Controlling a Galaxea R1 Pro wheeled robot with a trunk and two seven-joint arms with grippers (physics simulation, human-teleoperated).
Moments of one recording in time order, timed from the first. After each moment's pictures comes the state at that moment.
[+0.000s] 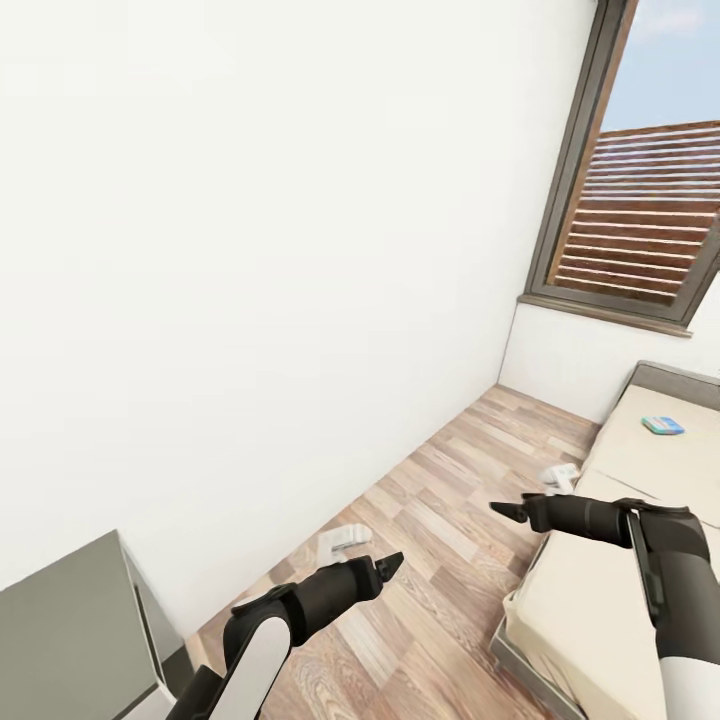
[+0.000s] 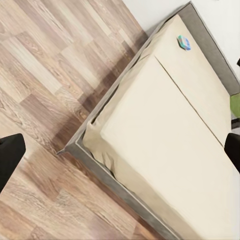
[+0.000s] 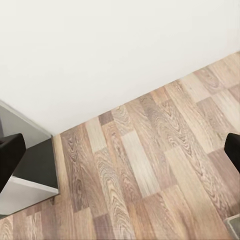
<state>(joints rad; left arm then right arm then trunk) -0.21 -0.10 -0.43 -1.57 0.80 0.66 0.22 -0.52 -0.17 -0.39 -1.35 0.43 0.77 1.18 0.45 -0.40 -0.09</state>
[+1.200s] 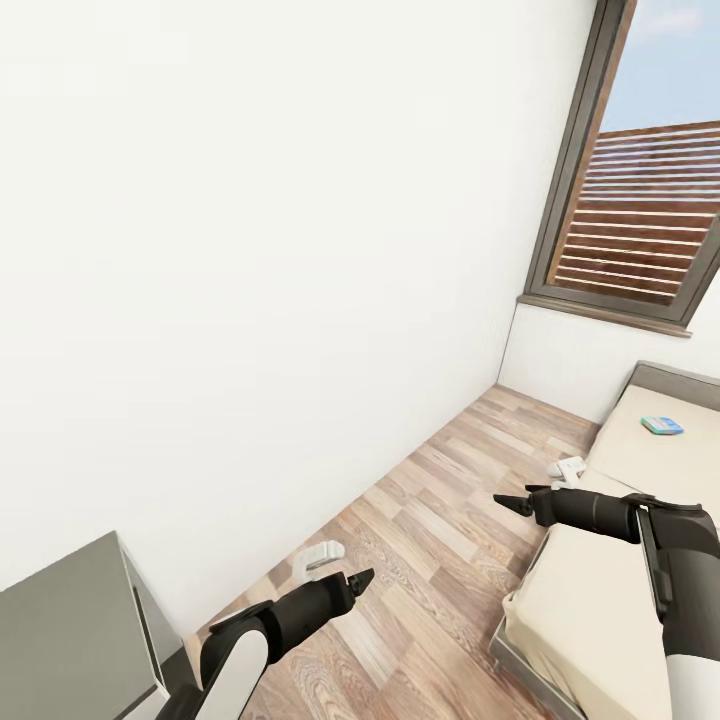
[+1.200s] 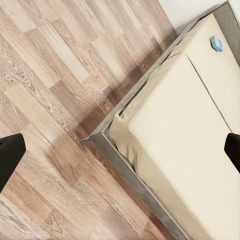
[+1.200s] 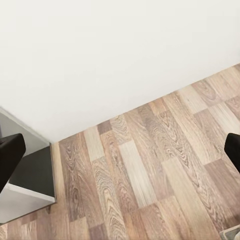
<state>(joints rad) -0.17 -0.05 -0.35 -1.50 0.81 0.63 0.21 -0.53 -0.18 -0.41 -1.38 0.41 0.76 1.20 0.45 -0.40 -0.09</state>
